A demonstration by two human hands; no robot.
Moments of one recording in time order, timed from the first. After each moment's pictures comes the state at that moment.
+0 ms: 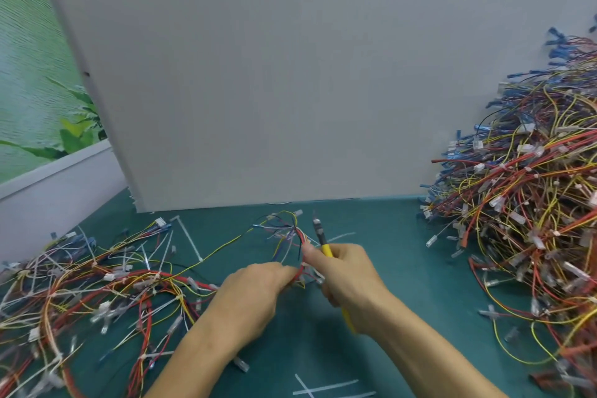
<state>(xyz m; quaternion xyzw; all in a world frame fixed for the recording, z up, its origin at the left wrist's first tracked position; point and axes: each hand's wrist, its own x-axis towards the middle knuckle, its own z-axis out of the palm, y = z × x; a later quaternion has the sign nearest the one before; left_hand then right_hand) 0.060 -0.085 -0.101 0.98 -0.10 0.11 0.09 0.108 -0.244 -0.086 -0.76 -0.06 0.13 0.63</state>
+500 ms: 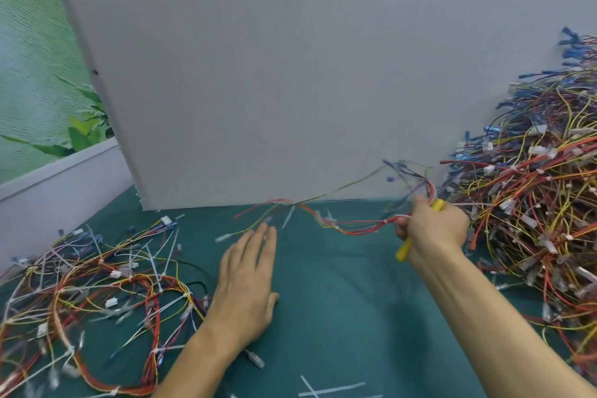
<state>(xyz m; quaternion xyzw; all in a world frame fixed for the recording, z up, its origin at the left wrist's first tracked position) 0.060 -0.076 -0.118 0.98 0.00 0.18 0.02 0.194 -0.304 -0.068 -0.63 0.20 -0.18 0.73</state>
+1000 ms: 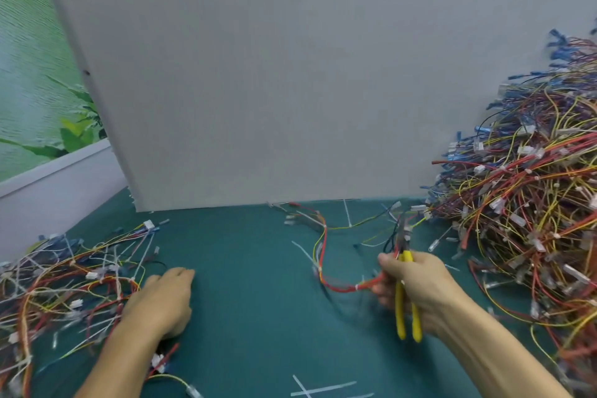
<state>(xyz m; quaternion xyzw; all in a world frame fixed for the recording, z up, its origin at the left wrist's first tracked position) 0.044 0.002 -0.103 0.97 0.23 -0.11 -0.02 0.118 -0.321 -0.082 -0.68 0.10 0.13 0.72</state>
